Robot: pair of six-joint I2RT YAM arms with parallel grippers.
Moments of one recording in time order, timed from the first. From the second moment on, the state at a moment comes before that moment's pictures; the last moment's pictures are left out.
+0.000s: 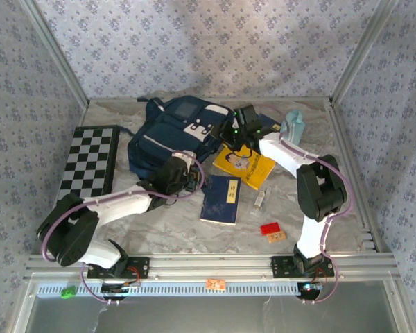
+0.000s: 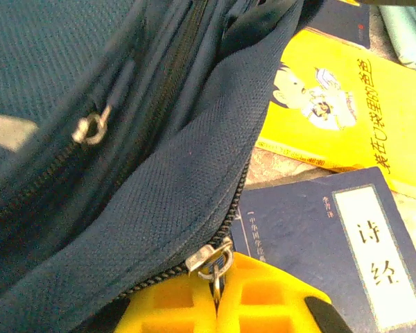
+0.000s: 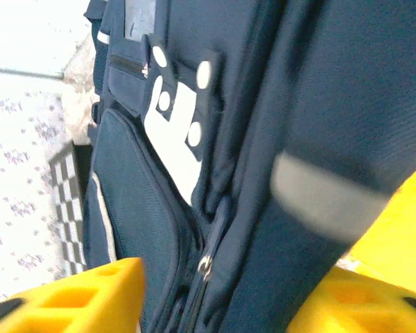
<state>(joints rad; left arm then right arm) -0.76 1.43 0.71 0.08 -0.09 -0.43 0.45 1.83 1.37 -0.26 -0.33 0.94</state>
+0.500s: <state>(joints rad) -0.76 1.48 0.77 0.00 -0.06 -0.43 0.61 1.71 1.07 -0.07 -0.36 1.11</state>
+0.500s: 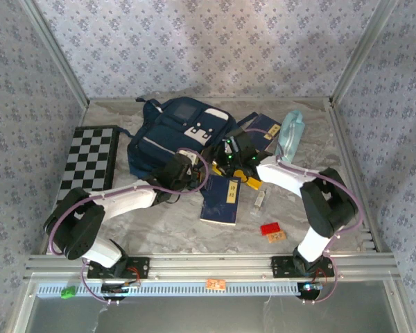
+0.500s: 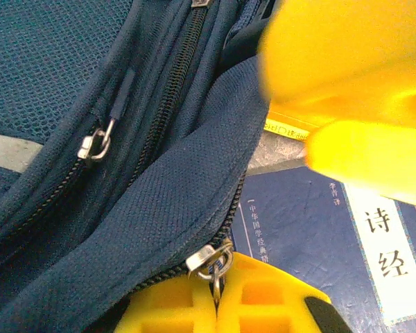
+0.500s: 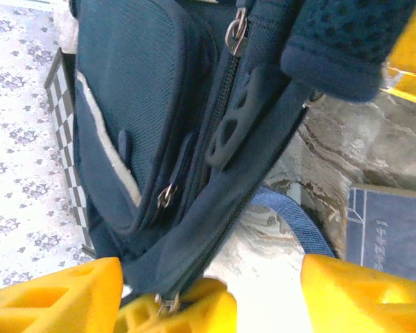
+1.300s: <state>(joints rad) -0.73 1.30 0.75 -0.15 -0.01 -0.39 0.55 1.75 1.20 -0.16 -0.38 1.02</state>
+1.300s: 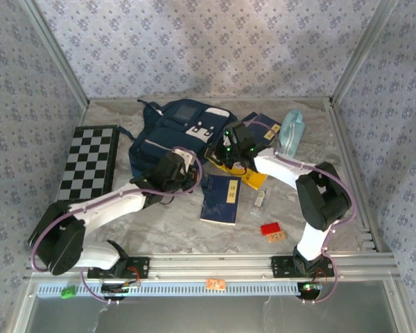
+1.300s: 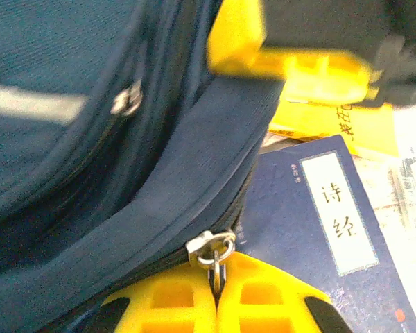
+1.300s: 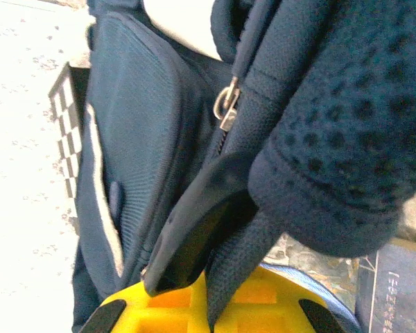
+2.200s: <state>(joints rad) -0.64 1.36 0.79 -0.24 0.11 -0.43 0.54 1.69 1.18 -0.28 -0.39 0.98</state>
